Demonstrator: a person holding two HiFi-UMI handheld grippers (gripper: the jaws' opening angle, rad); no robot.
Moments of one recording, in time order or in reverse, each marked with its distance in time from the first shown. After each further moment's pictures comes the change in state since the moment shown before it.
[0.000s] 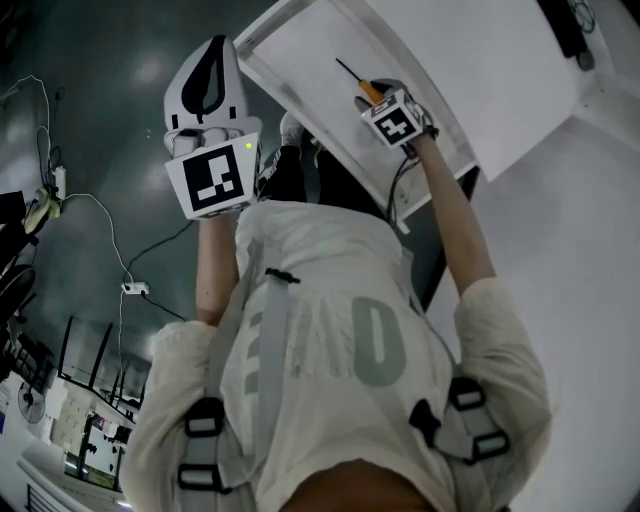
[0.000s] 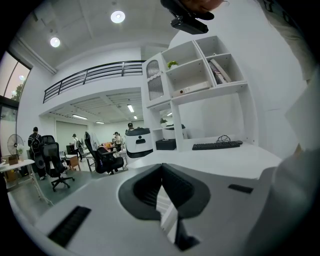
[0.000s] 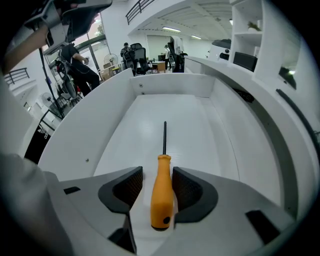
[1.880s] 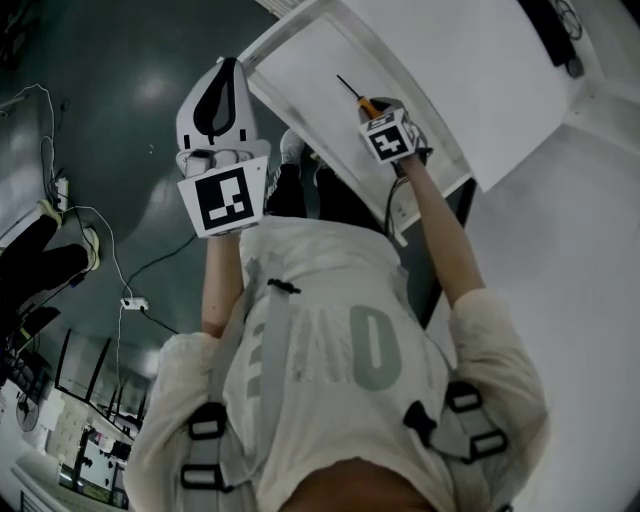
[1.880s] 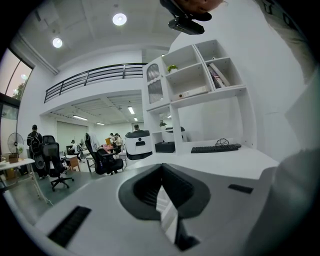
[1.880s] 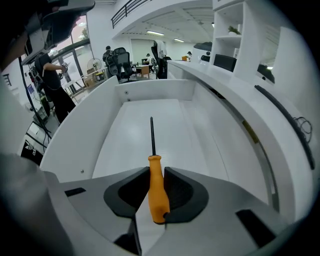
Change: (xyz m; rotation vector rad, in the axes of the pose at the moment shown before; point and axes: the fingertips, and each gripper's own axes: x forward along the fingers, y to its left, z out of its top) left arm -0.018 -0.003 0.017 -0.082 -0.046 0.017; right arm -0.015 -0.009 0.006 0.134 -0.029 -0.139
